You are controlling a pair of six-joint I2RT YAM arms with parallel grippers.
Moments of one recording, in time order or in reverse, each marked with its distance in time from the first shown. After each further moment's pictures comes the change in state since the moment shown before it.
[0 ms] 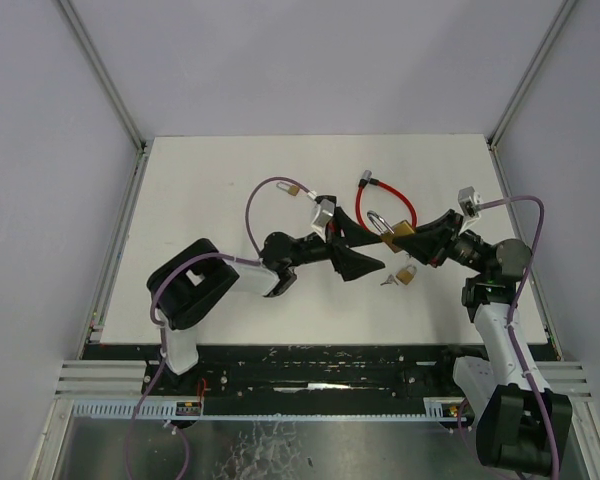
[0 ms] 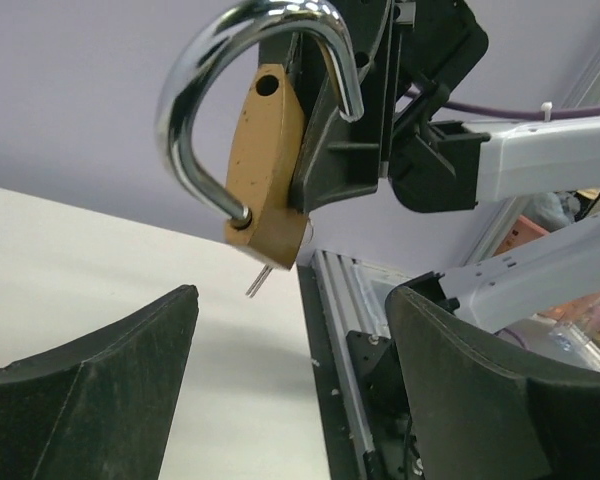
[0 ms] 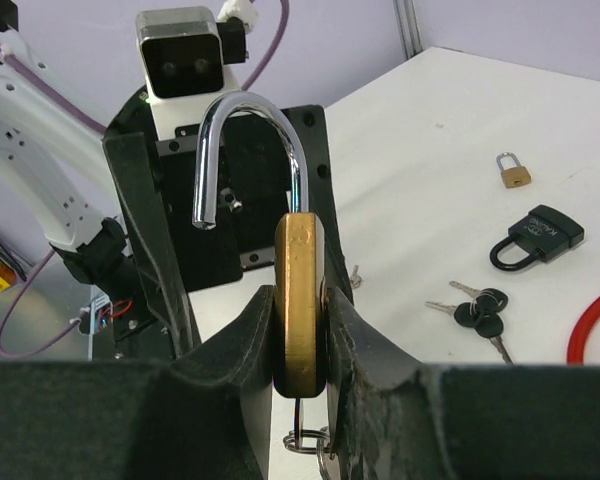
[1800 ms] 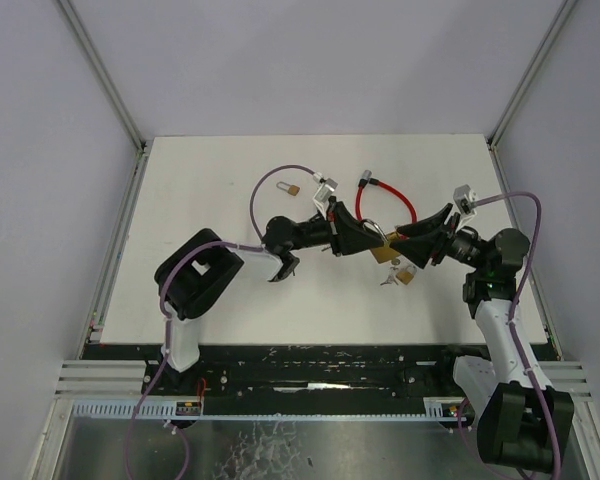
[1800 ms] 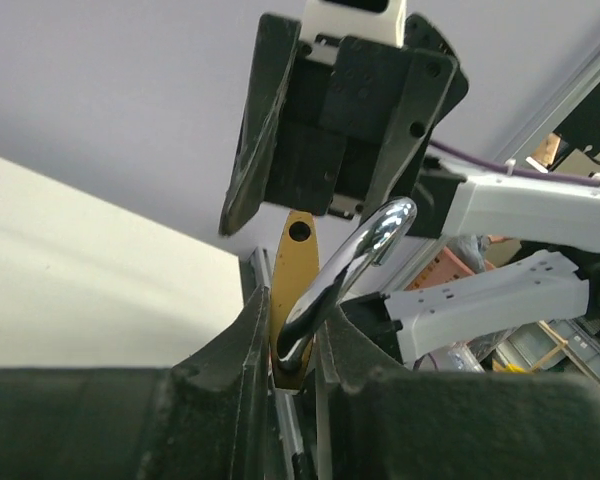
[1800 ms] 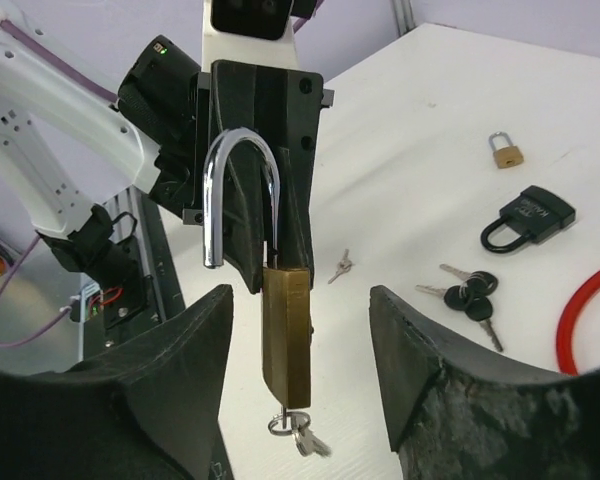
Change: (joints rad) left arm 0.047 0.091 0.164 -0.021 0.068 -0.344; right arm 0.007 0.018 0.020 -0.114 -0.009 -0.084
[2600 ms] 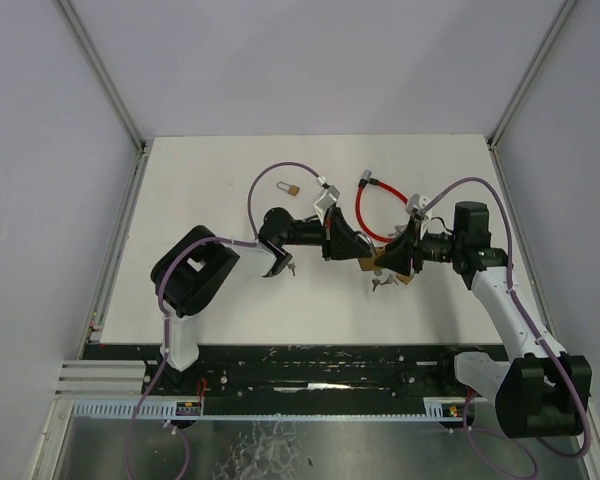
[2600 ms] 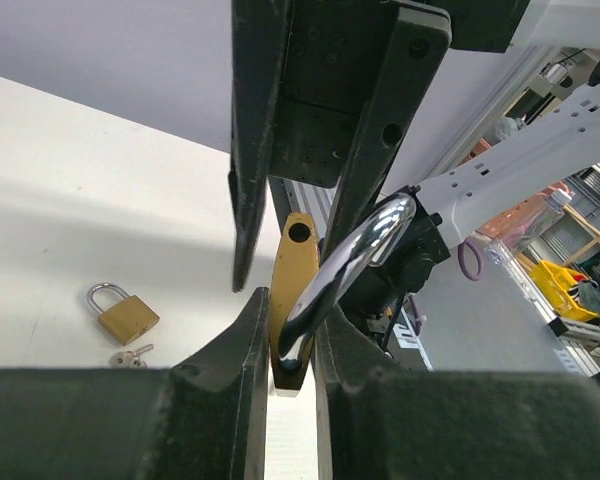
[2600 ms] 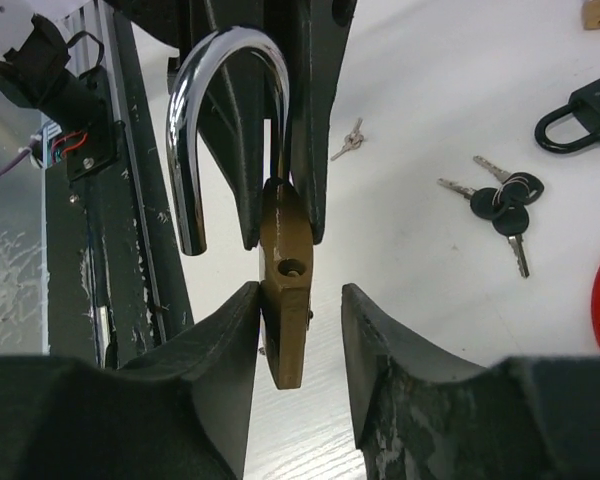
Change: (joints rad) left arm 0.067 -0.004 -0.019 -0.143 0.255 0.190; right arm 0.188 0.177 0.265 -1.011 0.076 -0.950
